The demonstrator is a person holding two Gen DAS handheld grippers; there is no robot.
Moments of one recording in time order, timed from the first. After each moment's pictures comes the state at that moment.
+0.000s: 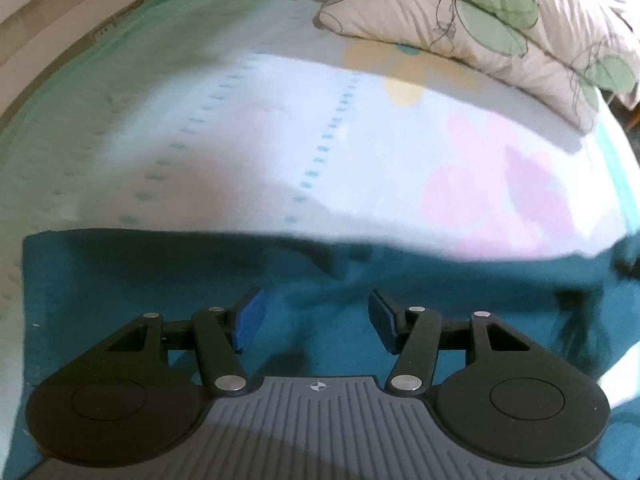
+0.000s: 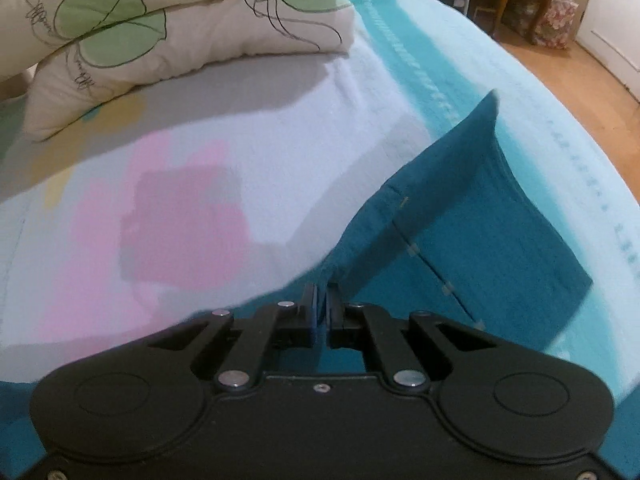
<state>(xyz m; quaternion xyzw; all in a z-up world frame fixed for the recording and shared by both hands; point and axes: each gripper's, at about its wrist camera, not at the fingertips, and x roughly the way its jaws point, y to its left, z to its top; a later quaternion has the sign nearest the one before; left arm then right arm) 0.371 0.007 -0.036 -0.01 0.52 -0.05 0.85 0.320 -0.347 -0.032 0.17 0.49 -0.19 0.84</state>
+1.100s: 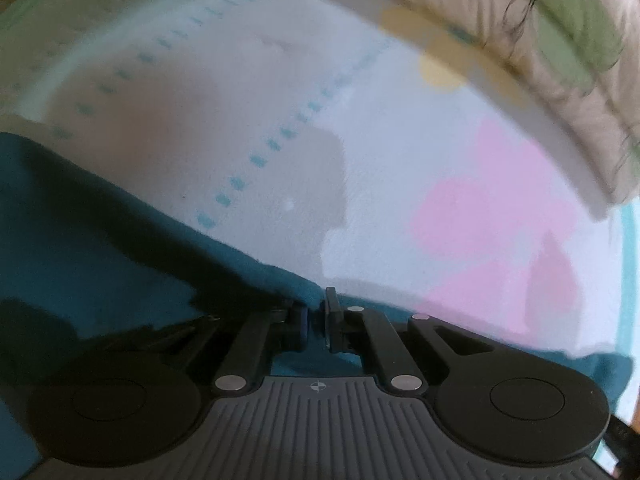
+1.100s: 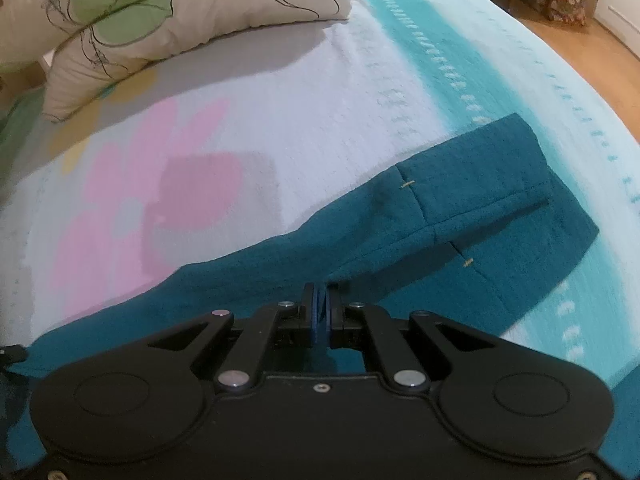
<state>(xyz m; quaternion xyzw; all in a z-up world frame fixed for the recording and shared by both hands) 0.405 -0.019 -0.080 -0.15 0.56 0.01 0.81 0.291 -0.363 -0.044 0.20 0.48 -0.16 0.84</state>
